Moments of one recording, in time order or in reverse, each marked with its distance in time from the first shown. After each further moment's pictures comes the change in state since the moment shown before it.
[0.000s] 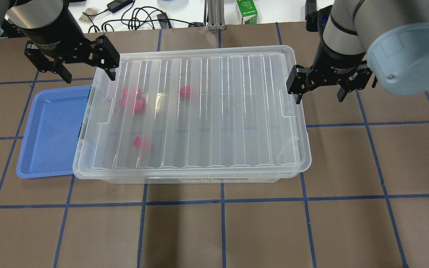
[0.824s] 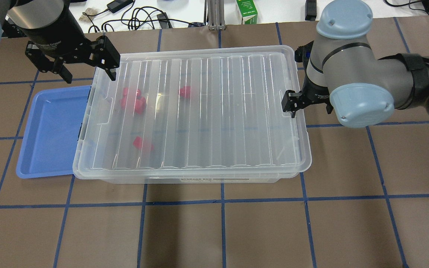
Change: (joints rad) left arm -0.001 -0.002 0.001 0.000 0.000 -0.001; right arm -0.003 0.087 0.134 -0.255 -0.086 -0.057
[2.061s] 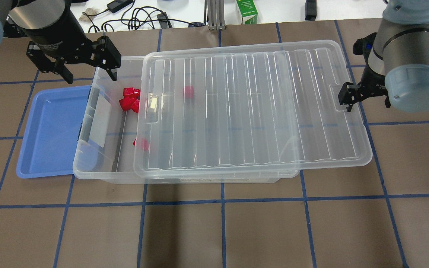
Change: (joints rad) left arm -0.003 0.001 -0.001 0.000 -0.001 -0.011; right arm -0.236 -0.009 0.000 0.016 -0.082 -0.142
